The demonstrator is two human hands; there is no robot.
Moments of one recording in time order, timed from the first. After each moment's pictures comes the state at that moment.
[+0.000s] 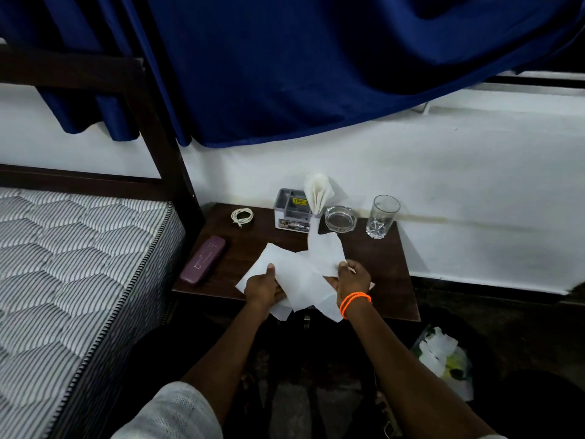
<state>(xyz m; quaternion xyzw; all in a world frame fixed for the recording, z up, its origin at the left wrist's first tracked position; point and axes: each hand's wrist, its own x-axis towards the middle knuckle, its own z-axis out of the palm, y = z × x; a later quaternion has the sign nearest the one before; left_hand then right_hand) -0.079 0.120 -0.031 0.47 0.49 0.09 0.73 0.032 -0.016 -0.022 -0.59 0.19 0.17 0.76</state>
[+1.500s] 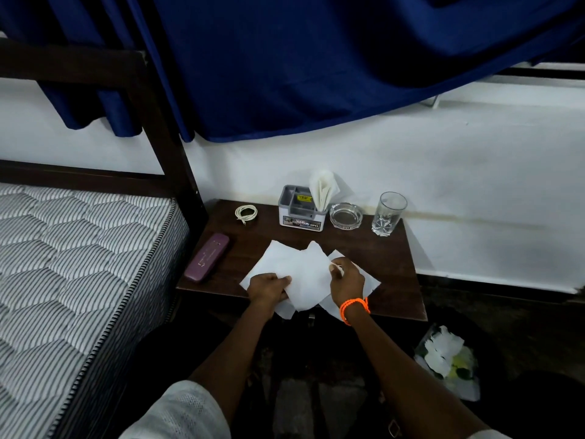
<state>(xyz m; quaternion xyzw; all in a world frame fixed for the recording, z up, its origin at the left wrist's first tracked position) -0.078 0.121 -0.047 0.48 0.50 0.12 0.71 0.022 -0.022 -0.043 -0.88 -0.11 0.04 0.46</state>
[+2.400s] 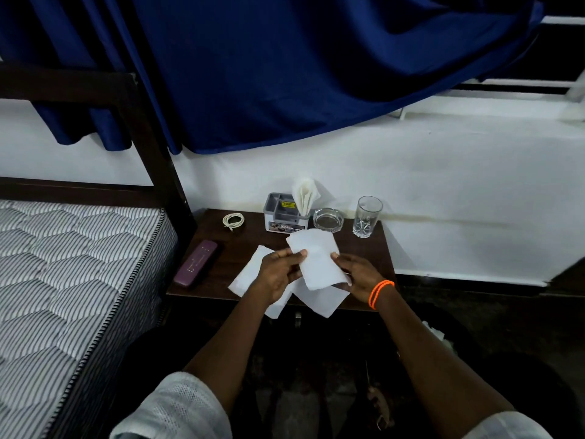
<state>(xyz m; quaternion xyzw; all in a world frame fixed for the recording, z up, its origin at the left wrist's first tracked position) -0.051 0.091 0.019 0.43 0.30 0.07 0.85 0.057 -0.080 0.015 -0.61 0.00 0.40 0.68</state>
